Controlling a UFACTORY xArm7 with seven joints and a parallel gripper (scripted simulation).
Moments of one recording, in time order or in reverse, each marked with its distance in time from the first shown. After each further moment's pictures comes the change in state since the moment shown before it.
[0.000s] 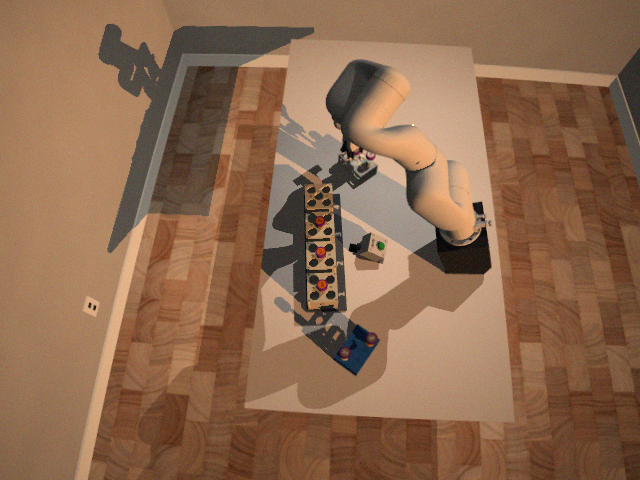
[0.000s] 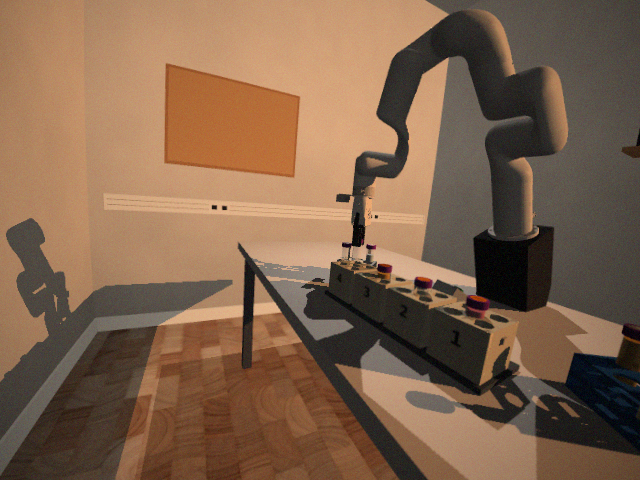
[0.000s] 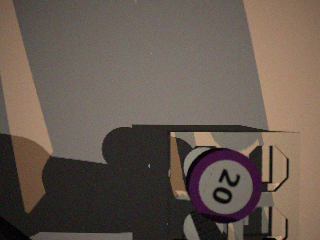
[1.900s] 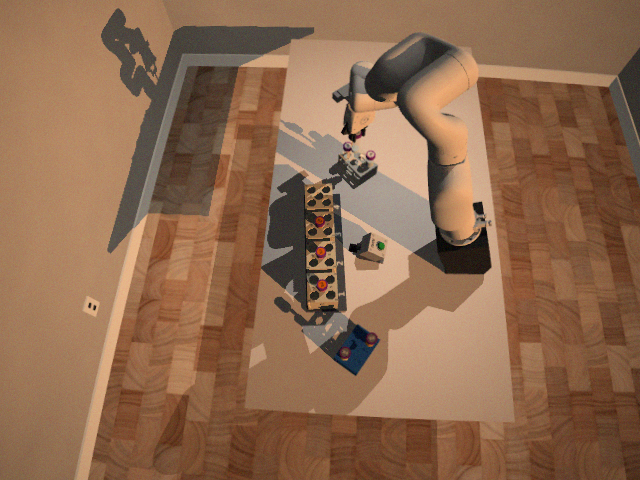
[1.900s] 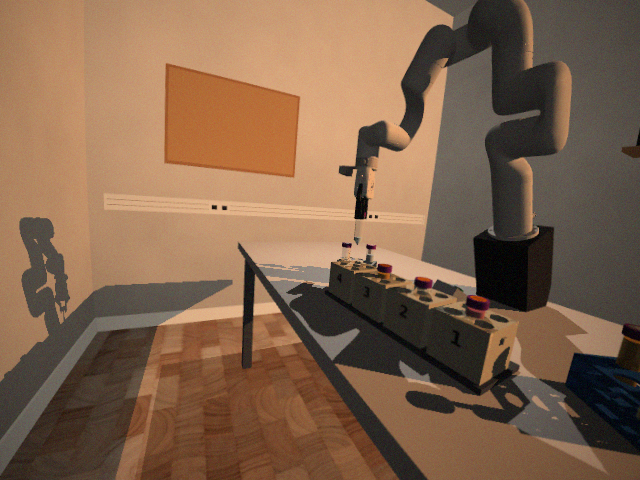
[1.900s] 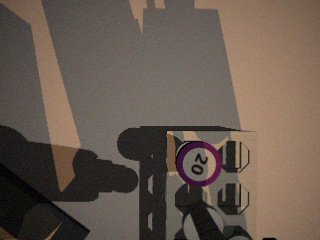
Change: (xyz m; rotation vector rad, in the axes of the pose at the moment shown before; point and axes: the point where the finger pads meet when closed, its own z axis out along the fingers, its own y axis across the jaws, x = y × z) arm 0.001 0.001 -0.094 0.007 0.002 -0.002
